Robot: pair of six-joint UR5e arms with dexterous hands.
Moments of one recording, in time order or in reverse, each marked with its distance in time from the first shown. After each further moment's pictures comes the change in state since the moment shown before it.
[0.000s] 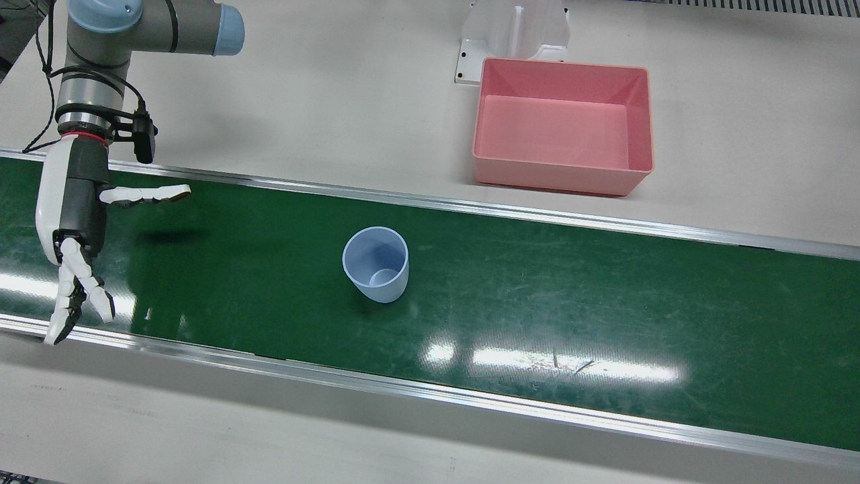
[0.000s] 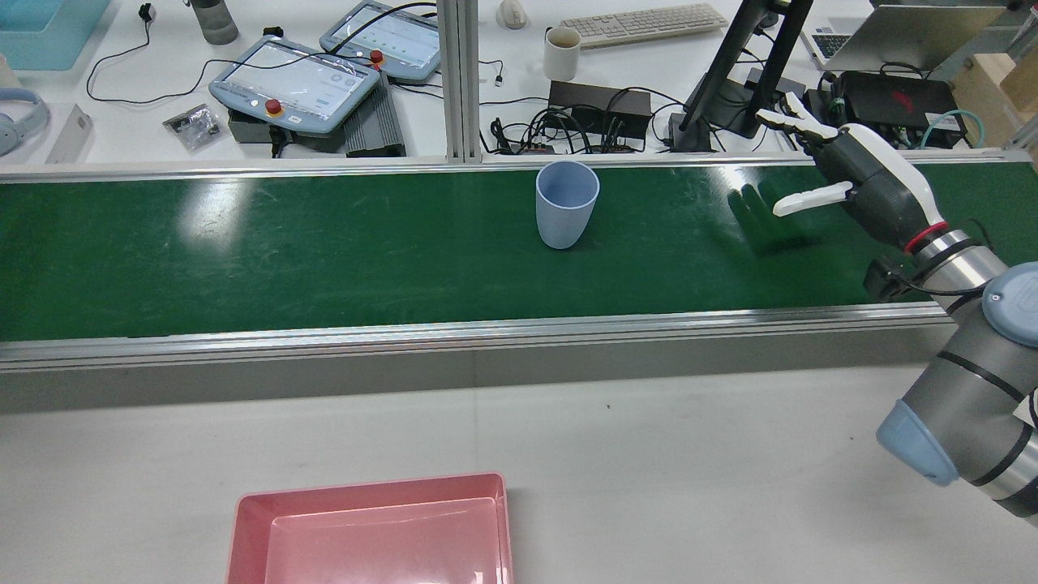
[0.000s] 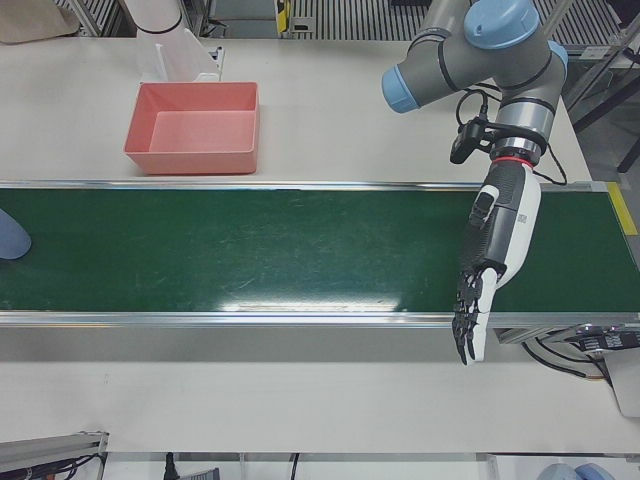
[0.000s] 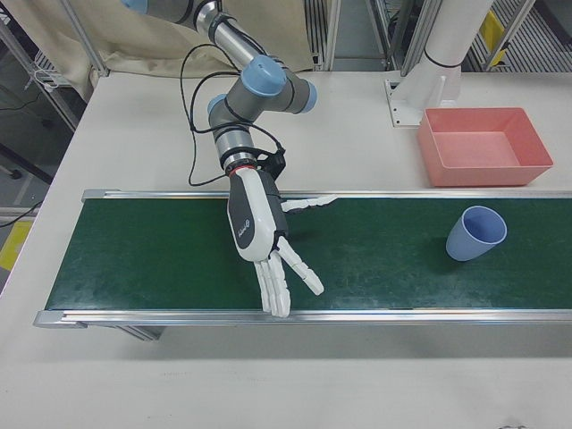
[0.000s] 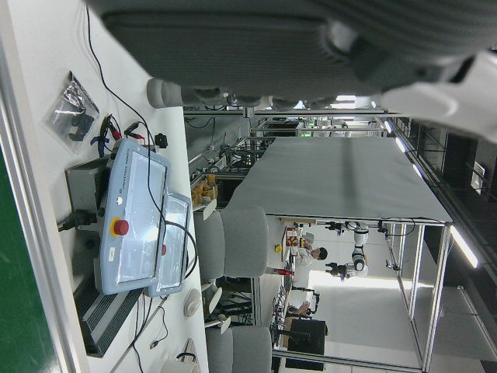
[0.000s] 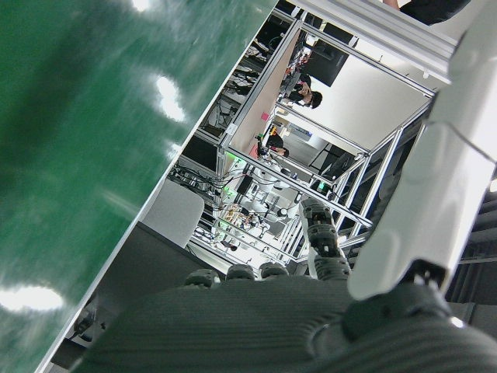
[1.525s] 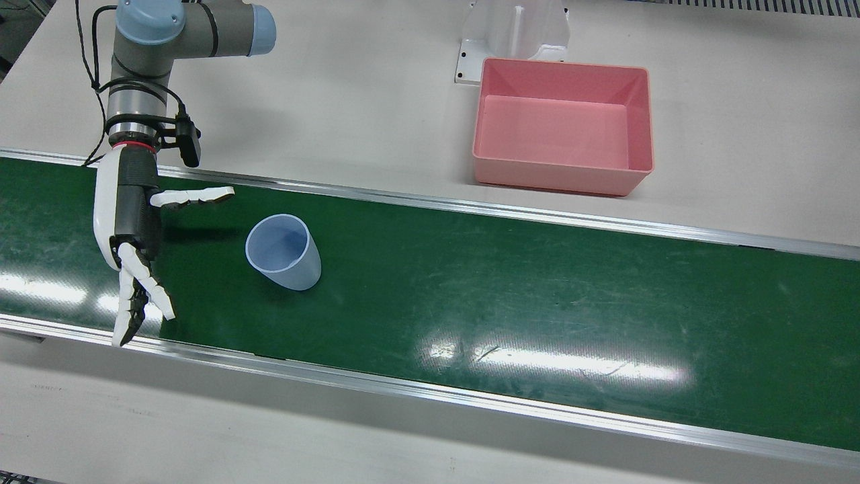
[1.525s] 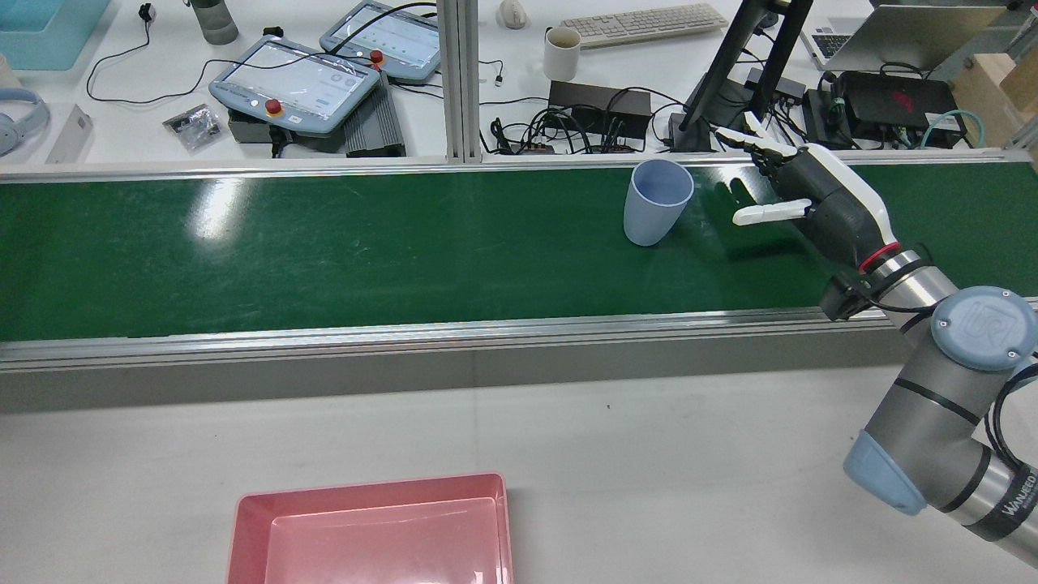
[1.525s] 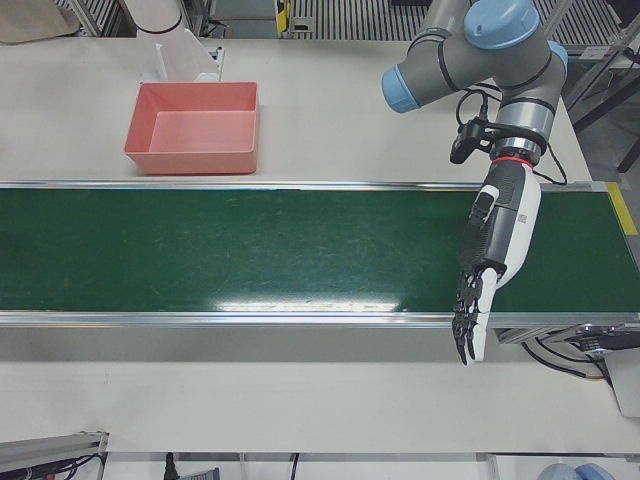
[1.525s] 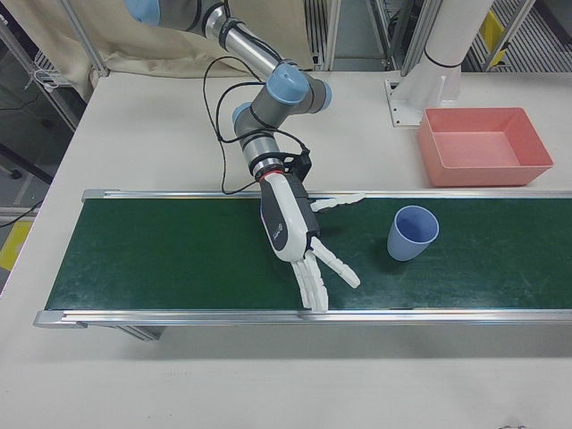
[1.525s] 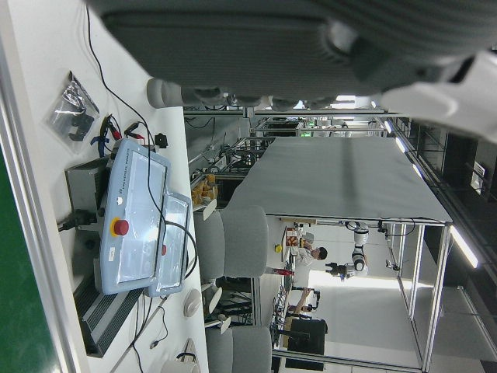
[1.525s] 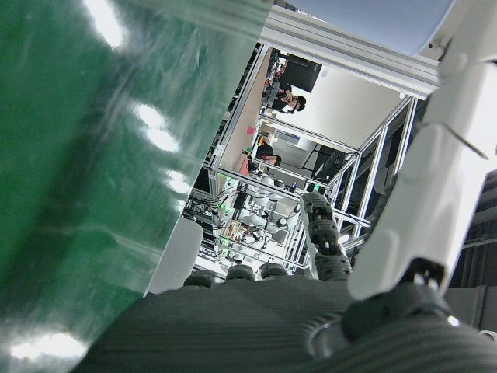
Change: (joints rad) left arm 0.000 0.000 0.000 0.000 0.000 0.000; right arm -0.099 0.030 0.003 -0.003 0.074 0.110
